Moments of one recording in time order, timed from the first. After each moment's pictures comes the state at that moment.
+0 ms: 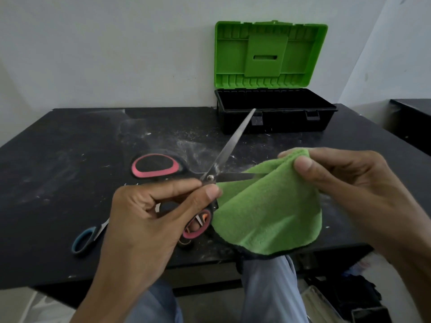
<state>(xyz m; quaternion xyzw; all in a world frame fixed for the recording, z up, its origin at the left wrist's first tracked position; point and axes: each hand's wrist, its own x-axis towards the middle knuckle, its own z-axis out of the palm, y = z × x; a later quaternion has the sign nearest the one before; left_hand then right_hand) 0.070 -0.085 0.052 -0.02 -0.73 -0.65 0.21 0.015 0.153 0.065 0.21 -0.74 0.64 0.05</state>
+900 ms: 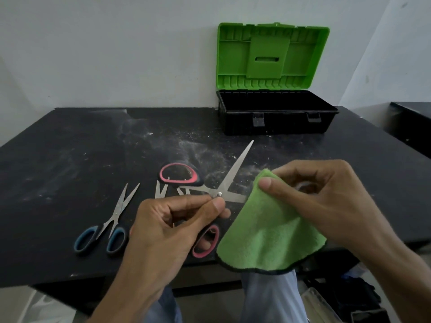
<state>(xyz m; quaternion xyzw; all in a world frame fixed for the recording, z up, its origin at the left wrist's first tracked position) 0.069 -0.083 0.026 0.02 -0.70 -0.71 0.09 0.017 0.131 0.053 0.17 -0.86 0.48 0.10</state>
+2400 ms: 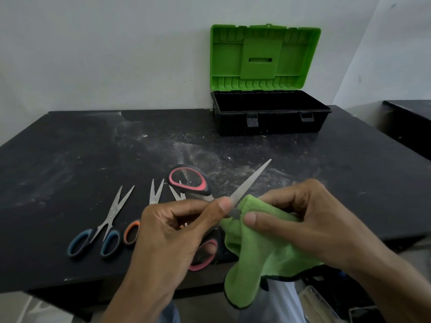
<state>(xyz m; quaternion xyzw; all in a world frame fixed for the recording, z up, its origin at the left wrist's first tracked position) 0.073 -0.064 0.037 0.03 -0.67 -0.73 0.07 0.034 0.134 0.059 0.20 -0.82 0.52 -0.12</state>
